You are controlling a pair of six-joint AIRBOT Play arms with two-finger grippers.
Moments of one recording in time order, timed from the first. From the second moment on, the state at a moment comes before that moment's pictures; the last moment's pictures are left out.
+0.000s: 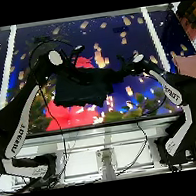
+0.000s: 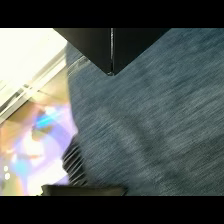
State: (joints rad) left arm -0.44 -1.60 1.53 1.06 -1.27 -1.38; right arm 0.19 -1.90 1.39 -0.53 1.09 1.19
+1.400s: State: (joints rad) left arm -0.32 -1.44 1.53 1.07 -1.14 -1.38; right arm -0.55 -1.46 1.83 -1.51 1.30 1.75
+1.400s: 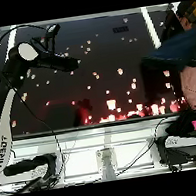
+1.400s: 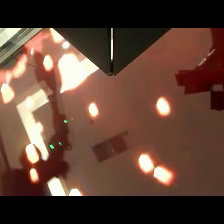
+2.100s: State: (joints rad) left arm -0.31 -1.44 1.53 1.07 -1.14 -1.38; right arm -0.78 -1.35 1.83 -1.78 1.65 1.92
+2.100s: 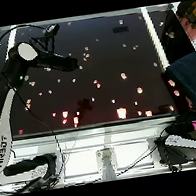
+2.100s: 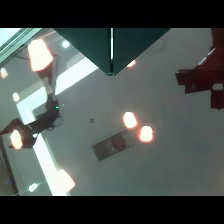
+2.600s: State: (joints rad) left arm -0.31 -1.44 1.53 1.07 -1.14 -1.38; right arm -0.78 -1.30 1.83 -1.62 1.34 1.78
